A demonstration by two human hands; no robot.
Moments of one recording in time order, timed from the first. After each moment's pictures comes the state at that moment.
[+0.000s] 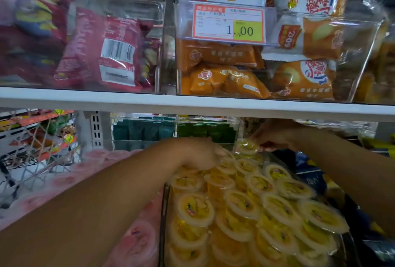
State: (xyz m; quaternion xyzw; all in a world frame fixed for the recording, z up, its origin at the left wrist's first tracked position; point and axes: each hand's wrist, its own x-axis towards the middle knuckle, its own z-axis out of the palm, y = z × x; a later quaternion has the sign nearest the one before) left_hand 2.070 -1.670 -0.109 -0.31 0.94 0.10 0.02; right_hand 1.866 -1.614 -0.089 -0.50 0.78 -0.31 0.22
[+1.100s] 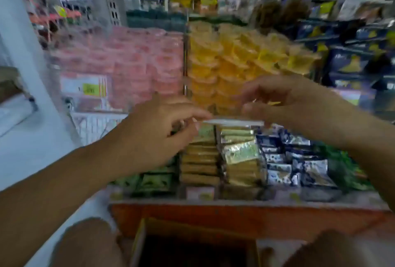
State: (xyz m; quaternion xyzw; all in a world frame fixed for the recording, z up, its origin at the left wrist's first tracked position) left_hand 2.243 -1.460 -0.234 -0.23 0.92 0.15 -0.27; right_hand 2.011 -1.373 -0.184 -0.73 0.59 -0.29 0.19
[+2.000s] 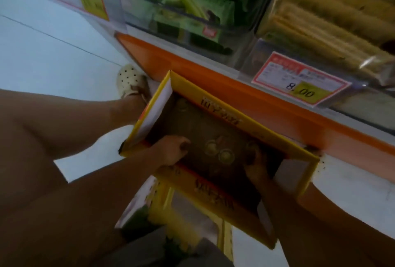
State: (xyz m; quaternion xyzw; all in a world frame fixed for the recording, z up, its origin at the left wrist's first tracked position) left_hand 2.283 -1.388 -0.737 -0.55 0.63 0.52 0.21; right_hand 2.010 -1.303 -0.812 -0.35 0.81 -0.08 0.46
